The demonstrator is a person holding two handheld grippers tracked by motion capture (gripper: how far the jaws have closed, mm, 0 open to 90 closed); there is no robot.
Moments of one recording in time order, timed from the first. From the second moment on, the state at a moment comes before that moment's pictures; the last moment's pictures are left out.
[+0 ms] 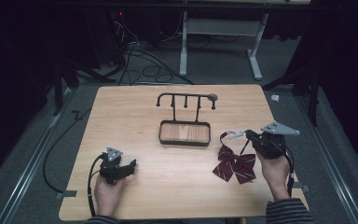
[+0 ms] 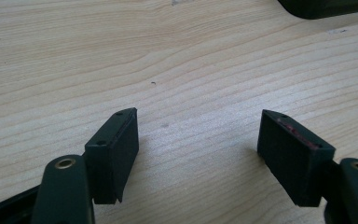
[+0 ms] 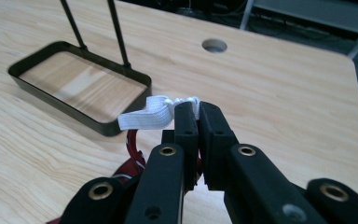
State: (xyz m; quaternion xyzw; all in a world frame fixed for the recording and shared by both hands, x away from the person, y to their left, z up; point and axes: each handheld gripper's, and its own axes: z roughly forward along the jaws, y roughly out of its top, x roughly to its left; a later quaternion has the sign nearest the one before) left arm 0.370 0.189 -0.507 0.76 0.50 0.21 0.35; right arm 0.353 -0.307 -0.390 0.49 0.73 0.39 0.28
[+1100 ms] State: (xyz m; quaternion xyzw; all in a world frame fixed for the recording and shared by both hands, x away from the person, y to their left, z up) left arm 0.370 0.189 -0.507 0.76 0.50 0.21 0.35; right arm 0.343 -0.273 -0.334 0.40 0.75 0.44 0.30
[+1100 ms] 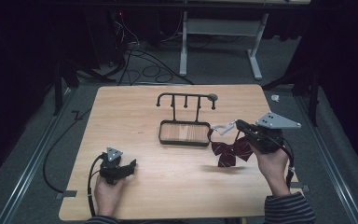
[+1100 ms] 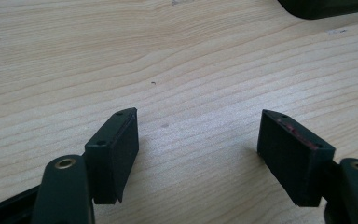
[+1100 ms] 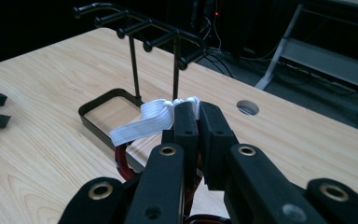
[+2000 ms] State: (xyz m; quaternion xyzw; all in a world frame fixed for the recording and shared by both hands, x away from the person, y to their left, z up) left arm 0.370 0.188 -0.508 0.76 0.50 0.21 0.35; right arm 0.352 -0.245 -0.318 0.36 0.76 0.47 0.28
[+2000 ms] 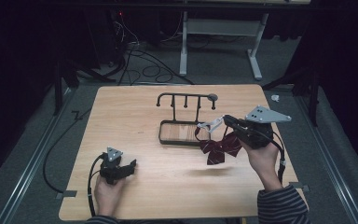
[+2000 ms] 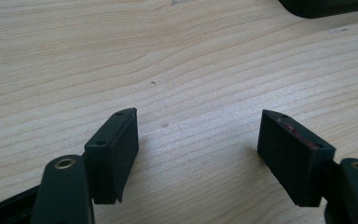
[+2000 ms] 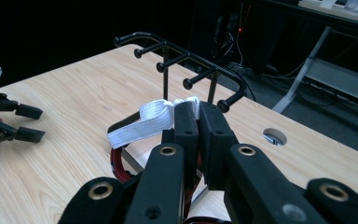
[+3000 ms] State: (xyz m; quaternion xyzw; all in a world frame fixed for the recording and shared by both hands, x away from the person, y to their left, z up) left arm 0.369 0.187 -0.508 0.76 0.50 0.21 0.35; right arm 0.369 -0.216 -0.306 0.33 0.77 0.47 0.27
